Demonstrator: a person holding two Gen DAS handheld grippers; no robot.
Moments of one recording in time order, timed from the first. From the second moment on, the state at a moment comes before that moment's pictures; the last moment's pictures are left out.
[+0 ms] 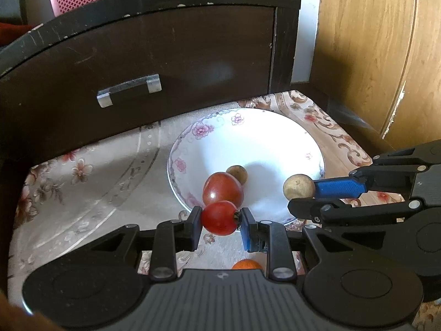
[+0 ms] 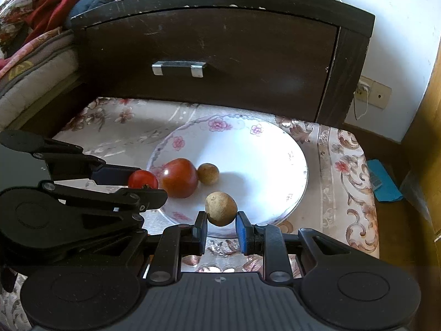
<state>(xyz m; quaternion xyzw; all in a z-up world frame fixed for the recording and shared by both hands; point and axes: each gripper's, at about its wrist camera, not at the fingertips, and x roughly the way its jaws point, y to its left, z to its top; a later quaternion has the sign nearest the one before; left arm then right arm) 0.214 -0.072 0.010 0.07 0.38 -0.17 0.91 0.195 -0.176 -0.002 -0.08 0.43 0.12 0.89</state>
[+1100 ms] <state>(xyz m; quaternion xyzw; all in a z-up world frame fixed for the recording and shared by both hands) 0.242 -0.078 -0.005 0.05 0.37 -0.17 0.91 0.222 -0.191 -0.012 -0.06 0.42 0.10 0.90</state>
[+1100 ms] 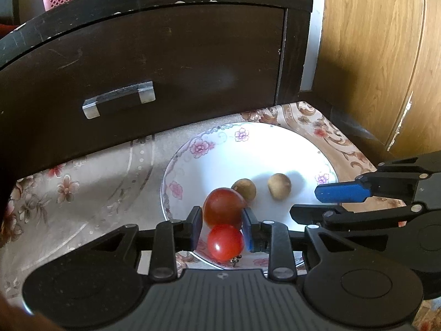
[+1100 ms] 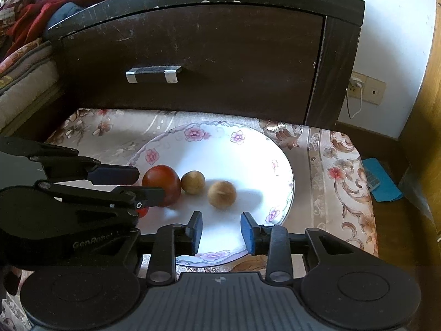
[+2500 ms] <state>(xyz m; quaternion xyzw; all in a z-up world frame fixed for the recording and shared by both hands) 0.151 -0.044 0.014 0.08 0.38 -0.15 0.91 0.146 -0.170 0.015 -0.05 0.44 0.12 0.89</state>
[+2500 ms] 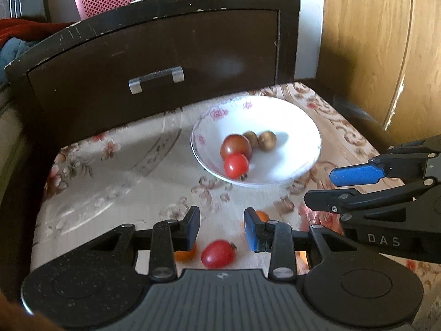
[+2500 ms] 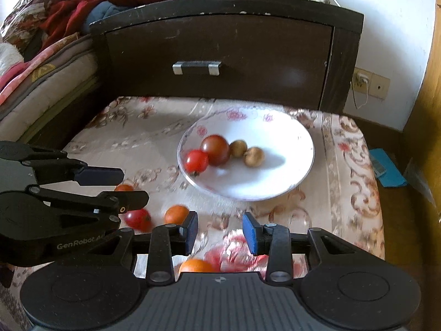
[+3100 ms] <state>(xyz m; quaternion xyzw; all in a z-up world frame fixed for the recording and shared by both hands) 0.123 -0.042 0.000 0.10 0.41 -0.16 0.89 0.122 -0.161 0.010 -0.05 0.46 0.13 0.88</state>
